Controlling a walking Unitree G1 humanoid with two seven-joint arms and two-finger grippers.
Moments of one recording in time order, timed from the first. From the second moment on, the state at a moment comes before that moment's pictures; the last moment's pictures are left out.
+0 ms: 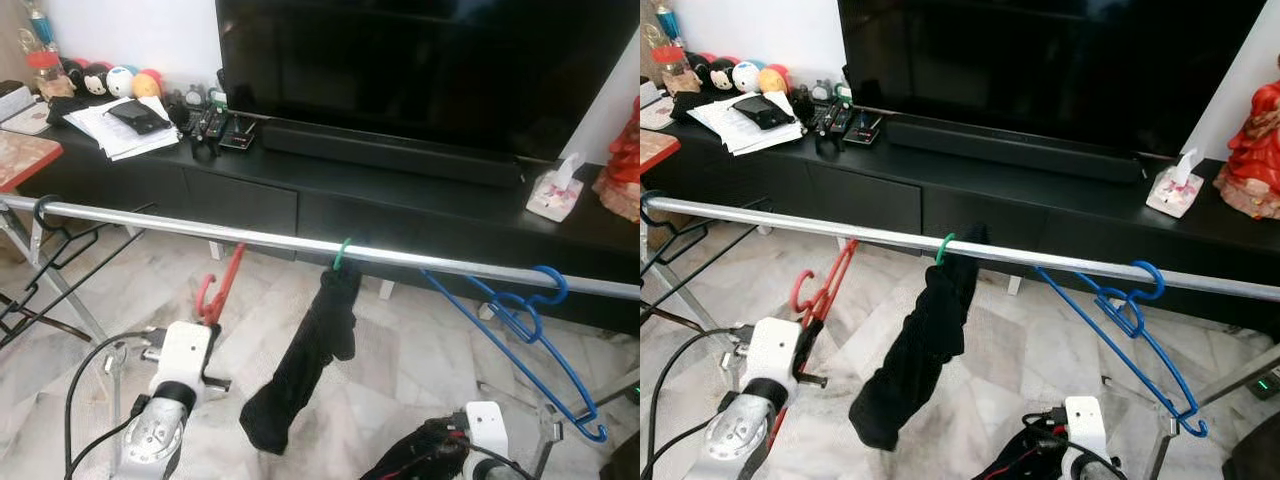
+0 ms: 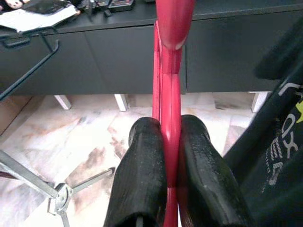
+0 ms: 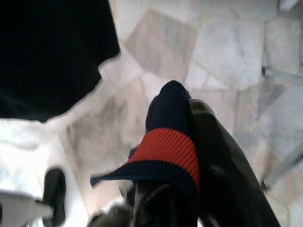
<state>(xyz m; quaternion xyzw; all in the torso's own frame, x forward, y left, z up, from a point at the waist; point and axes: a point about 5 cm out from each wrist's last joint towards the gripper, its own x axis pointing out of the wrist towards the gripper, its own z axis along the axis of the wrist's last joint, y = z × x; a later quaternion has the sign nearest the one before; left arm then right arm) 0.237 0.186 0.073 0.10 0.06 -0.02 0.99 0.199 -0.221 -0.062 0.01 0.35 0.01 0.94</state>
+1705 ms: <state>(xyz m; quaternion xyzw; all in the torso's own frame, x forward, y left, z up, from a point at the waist) 0.272 0.169 0.085 0.04 0.03 -0.02 1.00 0.259 -0.231 0.033 -0.02 0.10 0.00 0.99</state>
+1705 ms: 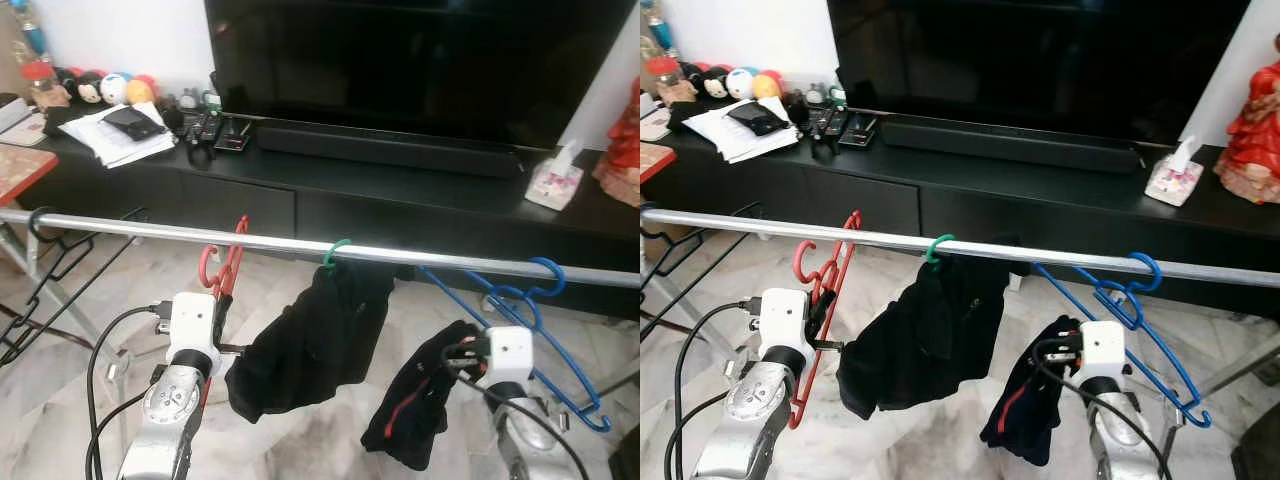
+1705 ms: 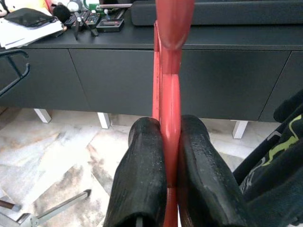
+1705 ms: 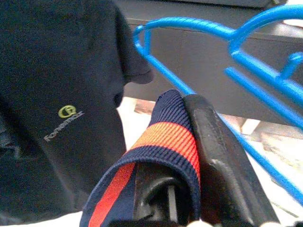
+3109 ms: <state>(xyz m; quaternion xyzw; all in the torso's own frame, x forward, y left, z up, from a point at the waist) 0.251 0.172 0.093 0.07 0.03 -0.03 1.00 0.260 -0.210 0.066 -0.01 0.07 0.03 1.00</state>
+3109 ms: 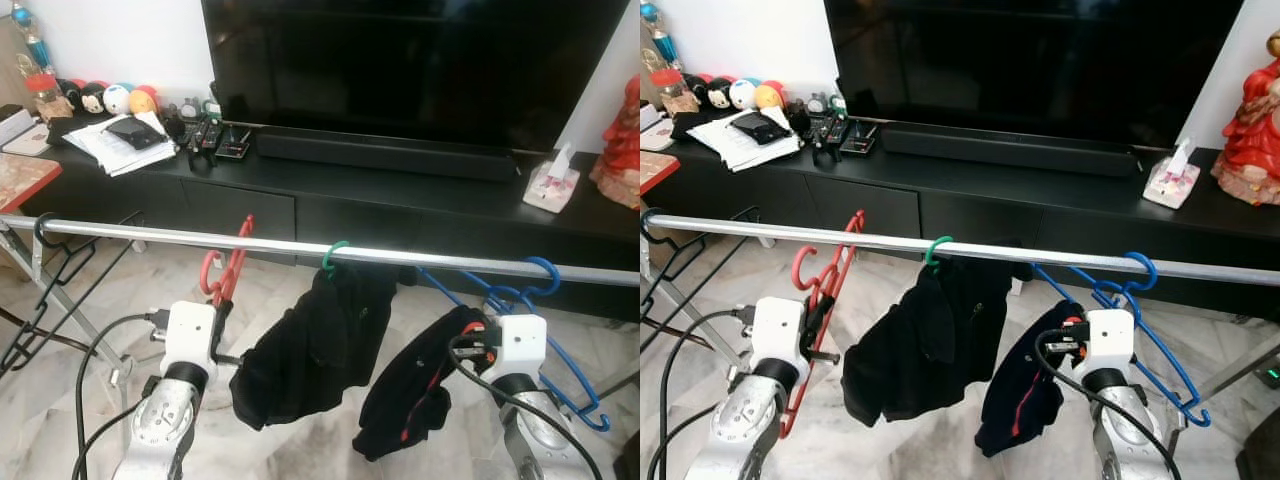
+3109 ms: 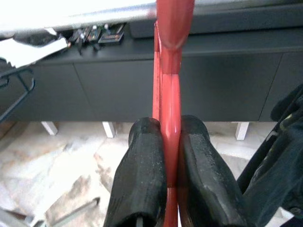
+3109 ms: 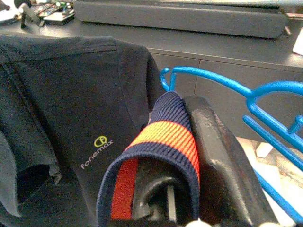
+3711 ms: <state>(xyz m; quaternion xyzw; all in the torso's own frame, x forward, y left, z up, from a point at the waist) 0.256 0.159 0.097 0.06 0.01 -0.04 1.00 0.270 -0.195 0.066 0.00 0.08 0.05 1.00</state>
